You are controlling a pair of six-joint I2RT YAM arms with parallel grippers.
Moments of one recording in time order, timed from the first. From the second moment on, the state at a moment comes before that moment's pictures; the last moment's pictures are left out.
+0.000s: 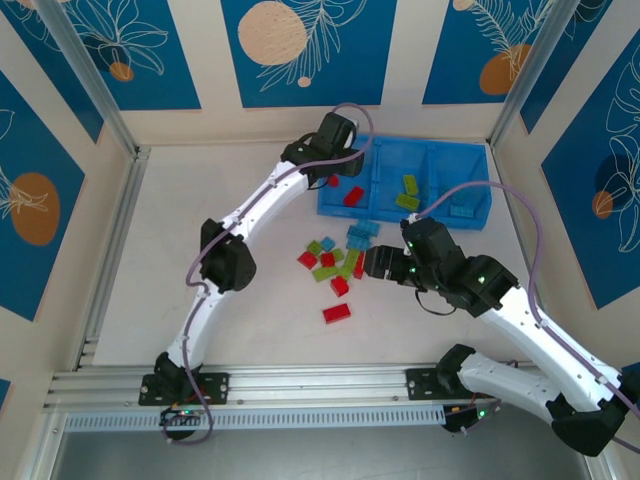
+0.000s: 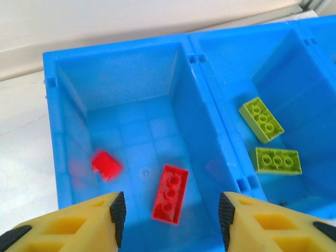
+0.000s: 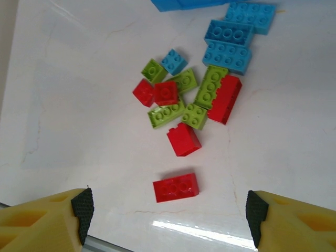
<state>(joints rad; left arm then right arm) -0.67 2.39 2.50 -0.80 -0.09 -0.27 0.71 0.89 1.00 -0.94 0.06 0.77</state>
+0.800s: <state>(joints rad) -0.69 0.93 1.11 -0.74 0.27 0.18 0.50 1.49 0.91 -0.60 -0.14 0.73</state>
